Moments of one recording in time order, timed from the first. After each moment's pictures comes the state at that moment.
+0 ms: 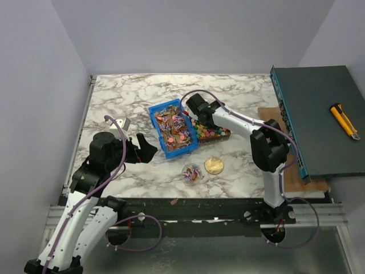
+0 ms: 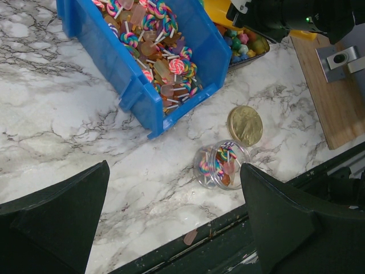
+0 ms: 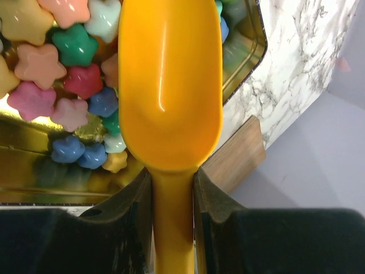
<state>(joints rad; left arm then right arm) -0.34 0.59 0.78 -0.63 0.24 -0.40 0.68 2.03 1.61 -0.80 0.61 -0.57</state>
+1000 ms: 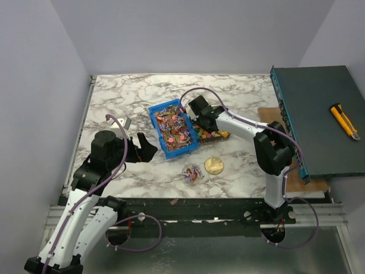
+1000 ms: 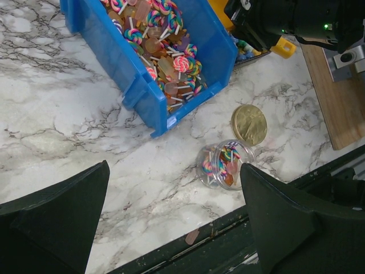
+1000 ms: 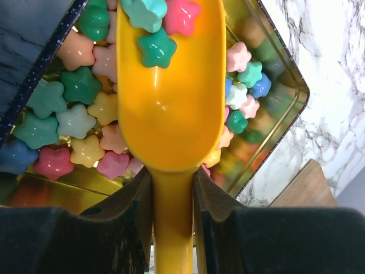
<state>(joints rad) -0.34 0.62 0.78 -0.63 0.23 -0.40 0.68 1.99 1.49 -0.56 0.38 -0.42</state>
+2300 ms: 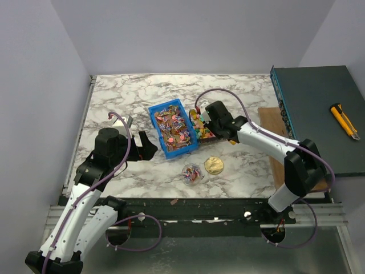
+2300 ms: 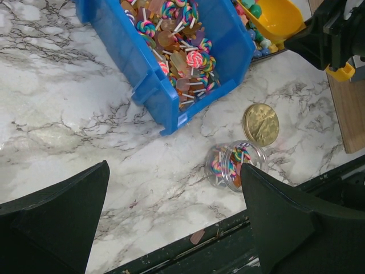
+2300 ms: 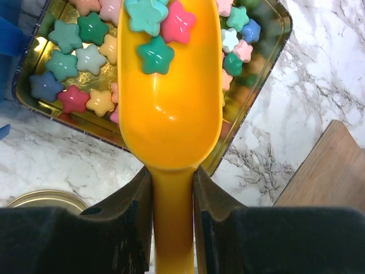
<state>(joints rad) -0.33 0.66 0.78 -0.63 0.21 -0.40 0.65 1.64 1.17 -0.44 0.32 -0.29</state>
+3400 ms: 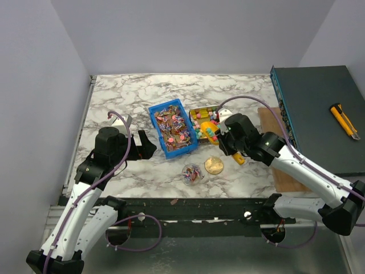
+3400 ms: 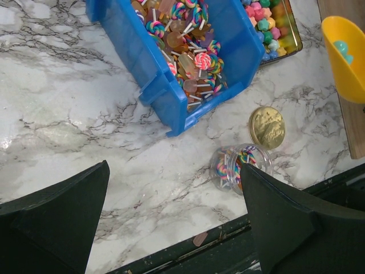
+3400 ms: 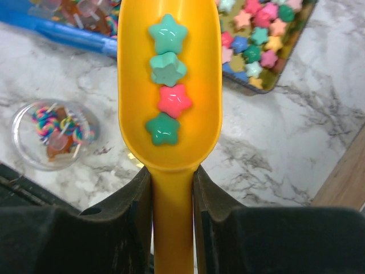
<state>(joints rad) -0.32 0.68 0.78 -0.63 0.19 -0.40 0.77 1.15 1.07 -0.71 0.20 0.03</state>
